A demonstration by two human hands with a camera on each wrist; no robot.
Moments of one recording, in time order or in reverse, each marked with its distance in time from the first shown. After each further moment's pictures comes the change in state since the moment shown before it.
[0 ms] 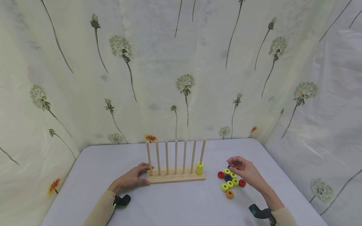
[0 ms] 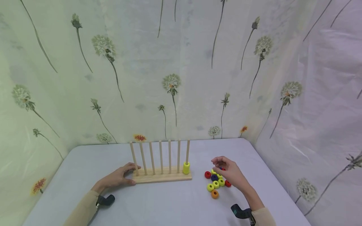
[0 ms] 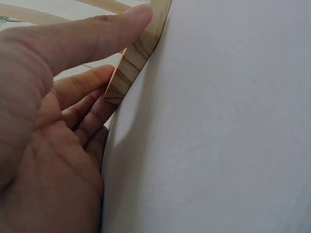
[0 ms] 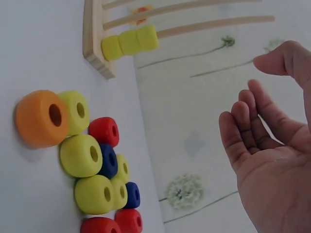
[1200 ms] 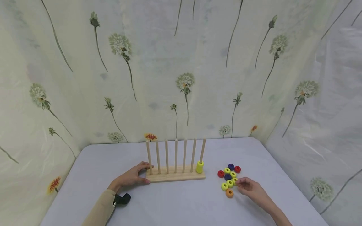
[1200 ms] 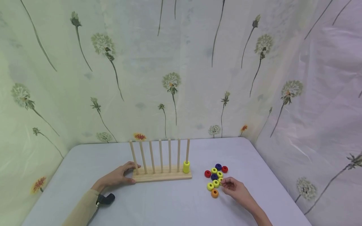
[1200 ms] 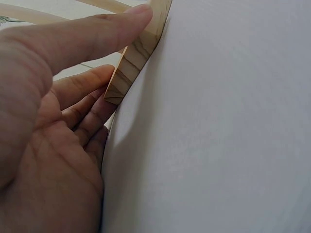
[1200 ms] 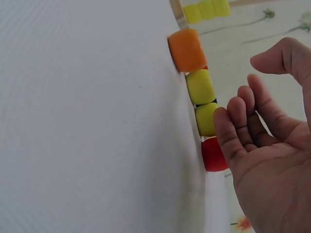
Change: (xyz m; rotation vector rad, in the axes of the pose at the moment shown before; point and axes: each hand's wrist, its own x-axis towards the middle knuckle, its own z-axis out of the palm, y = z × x) left_hand 0.001 -0.003 -0.002 -0.032 -0.013 0.017; right_hand -0.045 0.063 0.018 0.001 -0.023 0.303
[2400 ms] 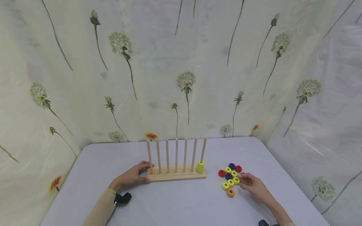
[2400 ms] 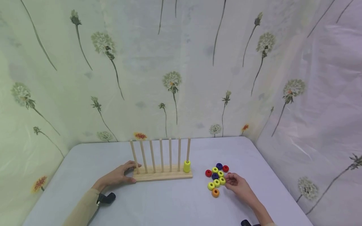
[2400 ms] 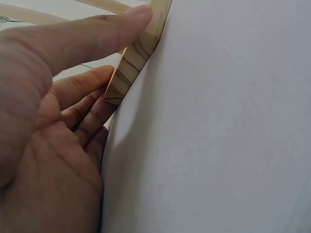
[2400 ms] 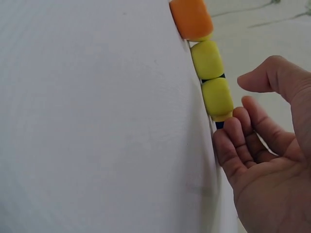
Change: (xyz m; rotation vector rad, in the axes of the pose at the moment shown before) left_hand -0.001 0.001 0.000 -0.008 0.008 -0.029; right_hand 0.026 0.017 -0.005 -0.060 0.052 -0.017
